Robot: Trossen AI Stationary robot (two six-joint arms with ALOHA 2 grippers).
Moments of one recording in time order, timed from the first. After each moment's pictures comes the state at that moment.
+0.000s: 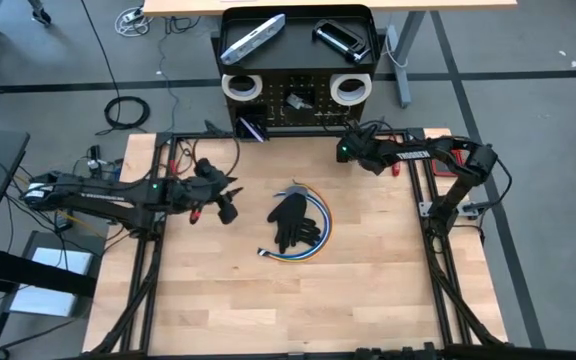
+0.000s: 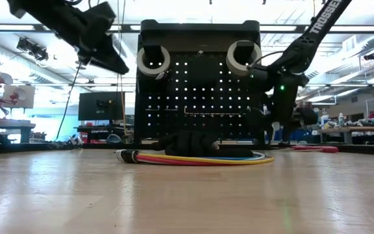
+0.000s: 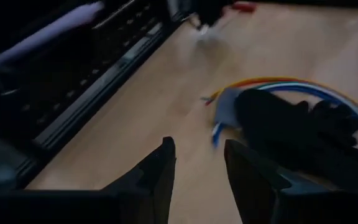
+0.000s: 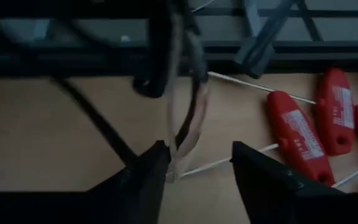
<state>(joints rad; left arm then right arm) 0.01 0.95 0.63 -0.26 -0.52 -0.18 -0.64 1.67 0.80 -0.27 0.63 0.86</state>
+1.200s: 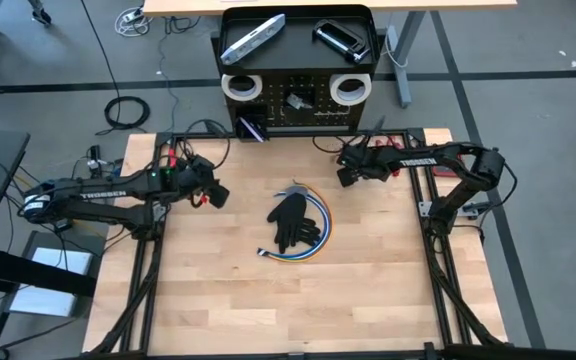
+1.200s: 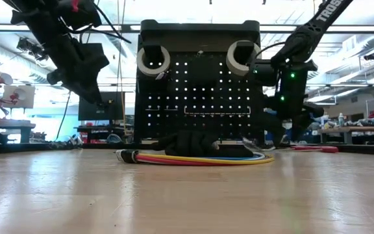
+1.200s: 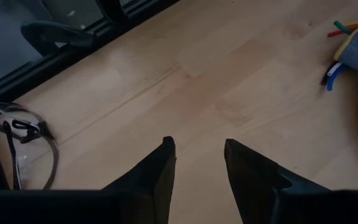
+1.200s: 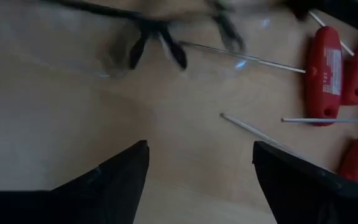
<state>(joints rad) 0.25 0.94 0.63 -0.63 -0.48 -0.53 -0.52 1.59 0.80 -0.54 0.46 0.65</state>
